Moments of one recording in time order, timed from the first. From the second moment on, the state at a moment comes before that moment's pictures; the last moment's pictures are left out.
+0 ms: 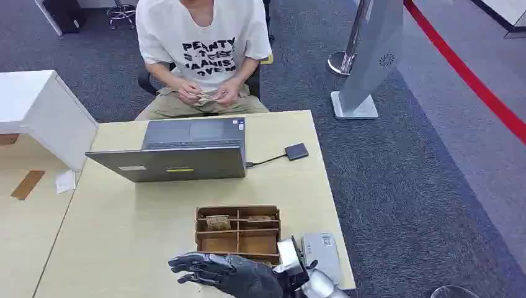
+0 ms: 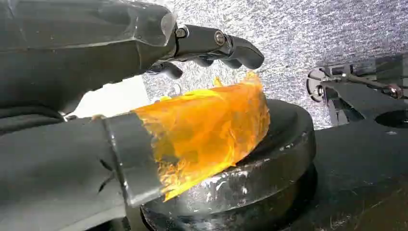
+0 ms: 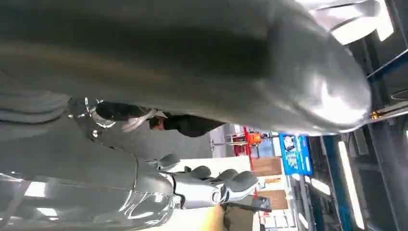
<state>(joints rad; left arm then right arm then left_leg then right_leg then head) -0.10 -0.22 1.13 -0.21 -1.21 -0.18 0.27 -0.18 0.03 0.84 -1.44 -0.47 0.82 -0.42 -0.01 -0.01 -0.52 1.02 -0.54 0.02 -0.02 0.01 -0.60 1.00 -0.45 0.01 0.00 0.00</state>
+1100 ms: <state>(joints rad) -0.10 -0.23 1.13 -0.21 -1.24 -0.16 0.29 0.01 -0.09 0.73 -1.56 -0.42 0.83 -0.50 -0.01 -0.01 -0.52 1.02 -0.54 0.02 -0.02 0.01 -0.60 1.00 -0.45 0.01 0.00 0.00</state>
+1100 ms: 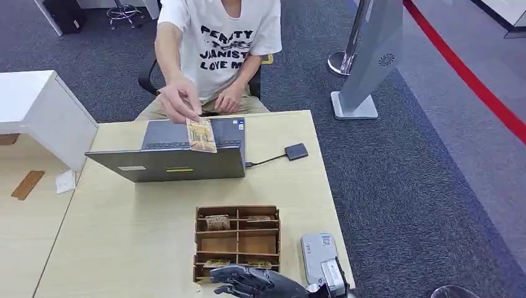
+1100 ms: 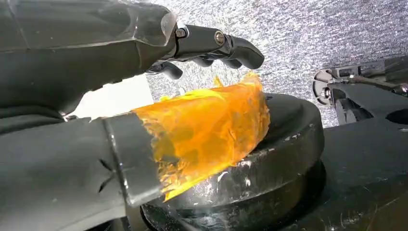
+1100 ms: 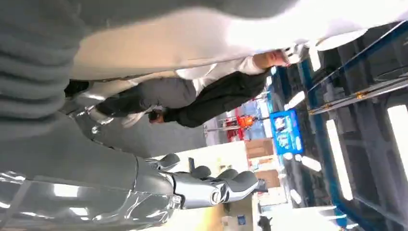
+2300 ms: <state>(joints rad) -0.11 -0.23 1.07 -0.21 -1.31 -0.20 0.26 -0.26 -0.06 0.74 -1.72 1.00 -0.63 -0.21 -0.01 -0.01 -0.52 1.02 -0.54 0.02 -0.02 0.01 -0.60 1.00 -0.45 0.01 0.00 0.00</state>
